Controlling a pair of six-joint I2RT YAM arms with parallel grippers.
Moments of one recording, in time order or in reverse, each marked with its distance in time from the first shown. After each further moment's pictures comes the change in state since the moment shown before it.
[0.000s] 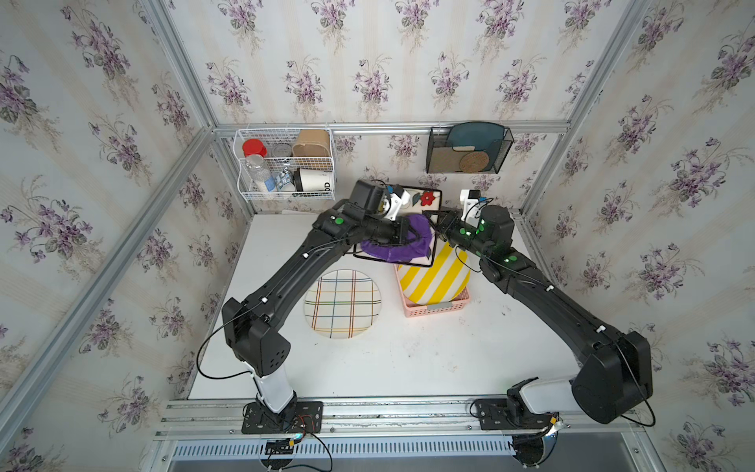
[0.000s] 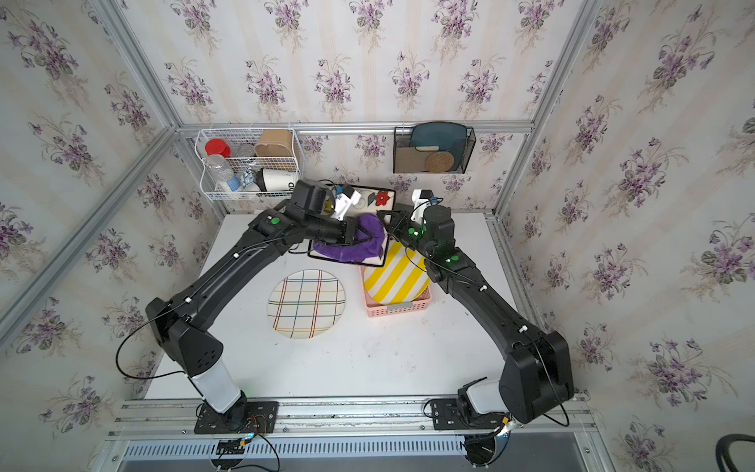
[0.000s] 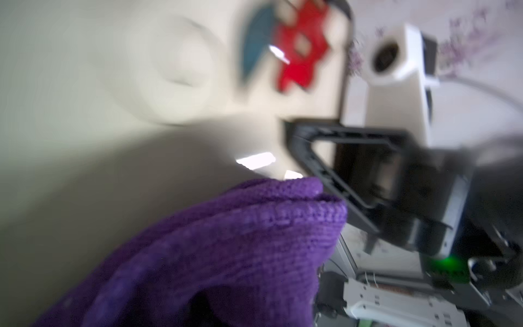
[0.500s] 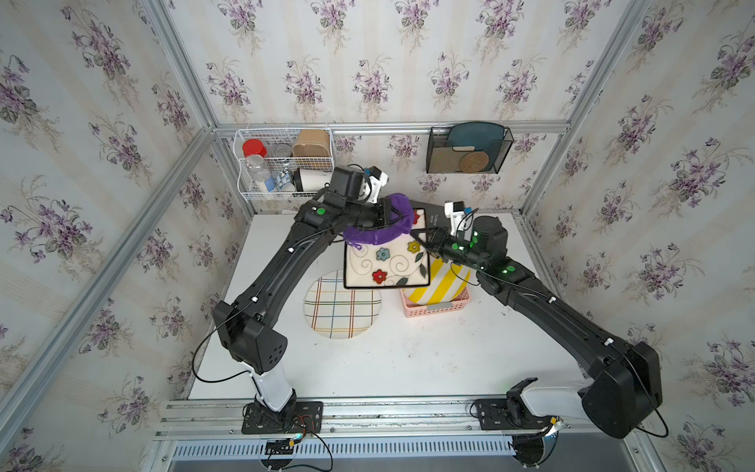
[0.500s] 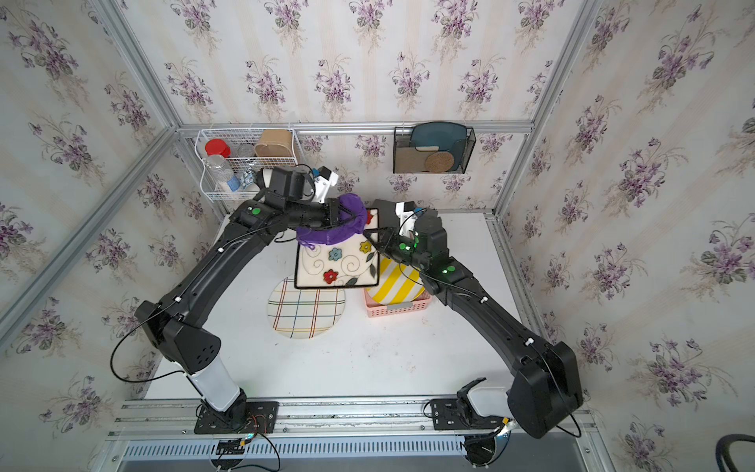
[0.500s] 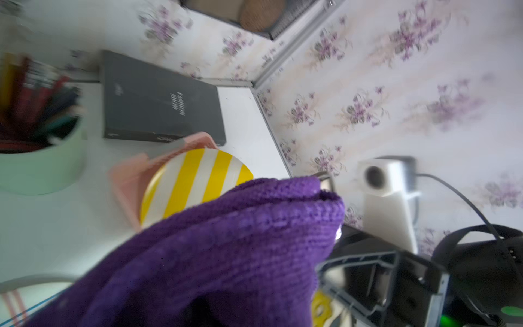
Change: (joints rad) left arm 0.078 0.010 0.091 0.017 0.001 -0.008; right arm 0.048 -0.066 -0.031 -0.053 -0.075 -0.066
